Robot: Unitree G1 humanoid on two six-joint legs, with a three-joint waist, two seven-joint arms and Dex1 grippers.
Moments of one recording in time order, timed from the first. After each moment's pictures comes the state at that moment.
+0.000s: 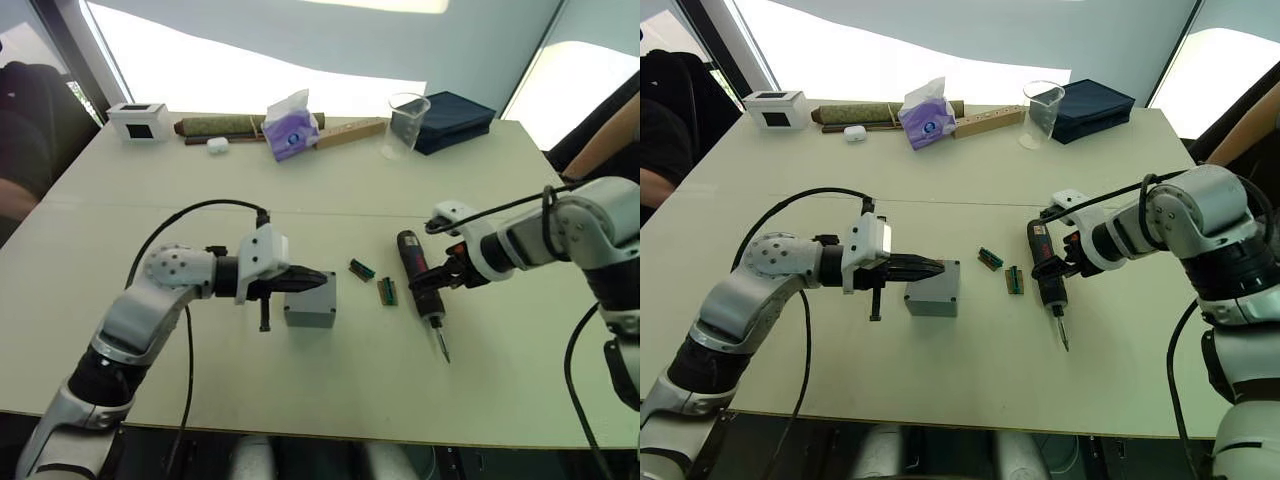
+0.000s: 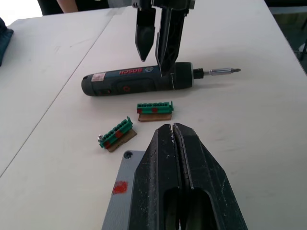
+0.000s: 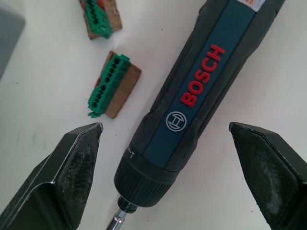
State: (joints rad) left arm -0.49 0.64 -0.19 -0.31 -0.38 0.39 -1.08; right arm -1.00 -0.95 0.38 0.07 0.98 1.61 0.35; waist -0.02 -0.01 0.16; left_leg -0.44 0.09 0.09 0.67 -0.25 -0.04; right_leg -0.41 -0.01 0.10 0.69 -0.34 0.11
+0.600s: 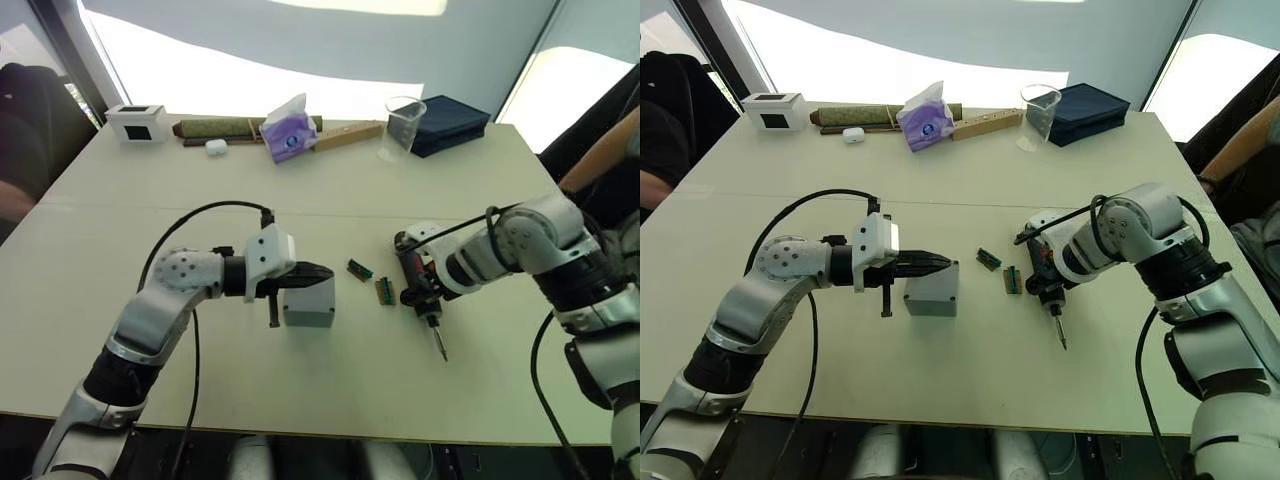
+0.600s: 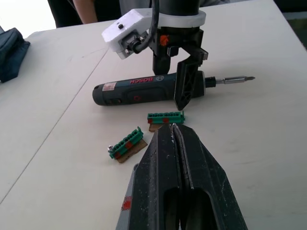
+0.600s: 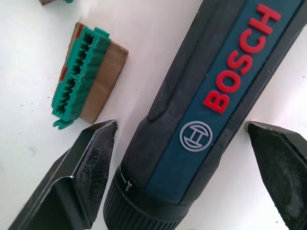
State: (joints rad) left arm -0.48 0.58 -0.19 -0.28 -0.31 0.34 -1.03; right arm -0.97 -0.79 0.43 0.12 1.04 1.61 -0.04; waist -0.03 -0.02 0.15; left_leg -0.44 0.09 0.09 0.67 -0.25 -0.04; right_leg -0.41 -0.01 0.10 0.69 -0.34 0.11
